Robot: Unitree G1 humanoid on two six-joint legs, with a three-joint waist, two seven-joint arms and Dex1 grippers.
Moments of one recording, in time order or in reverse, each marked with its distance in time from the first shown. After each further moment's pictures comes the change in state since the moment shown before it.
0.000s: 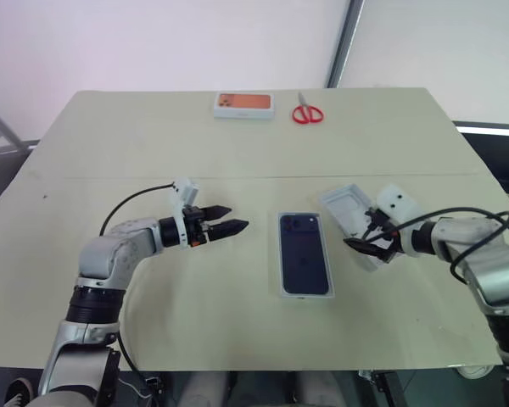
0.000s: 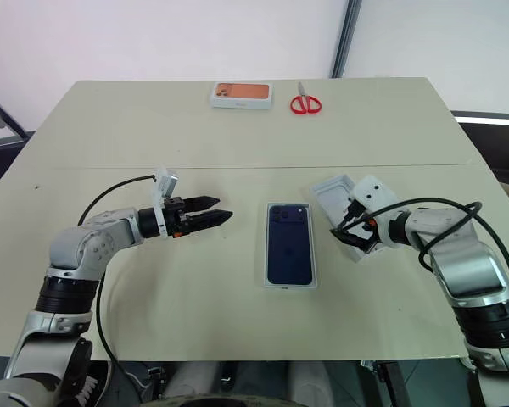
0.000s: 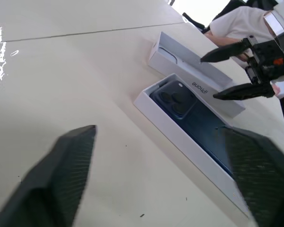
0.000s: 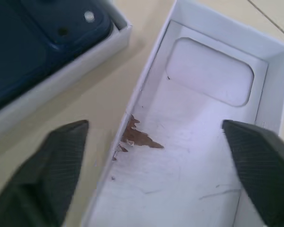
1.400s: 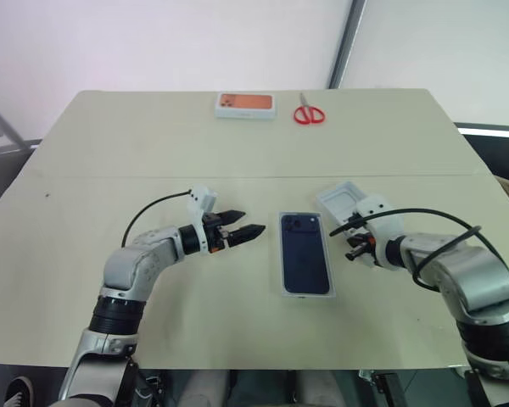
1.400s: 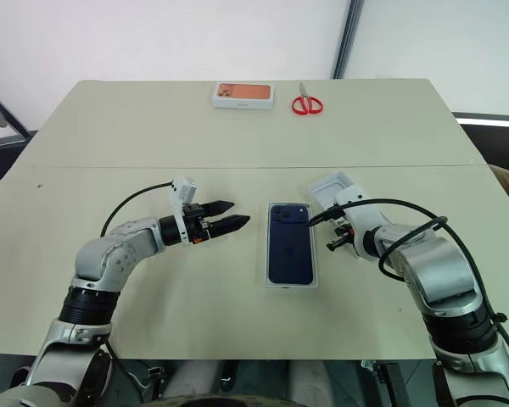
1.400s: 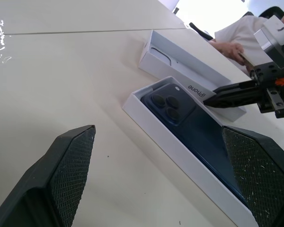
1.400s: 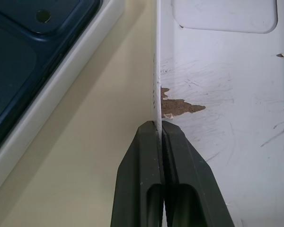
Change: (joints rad) left arm 0.048 -0.114 -0.046 -0.040 0.019 -0.055 0.125; right arm -0.023 0.151 0.031 -0.159 0.082 0.443 -0.421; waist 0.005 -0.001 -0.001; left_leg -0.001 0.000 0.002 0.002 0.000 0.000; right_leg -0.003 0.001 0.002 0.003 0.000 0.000
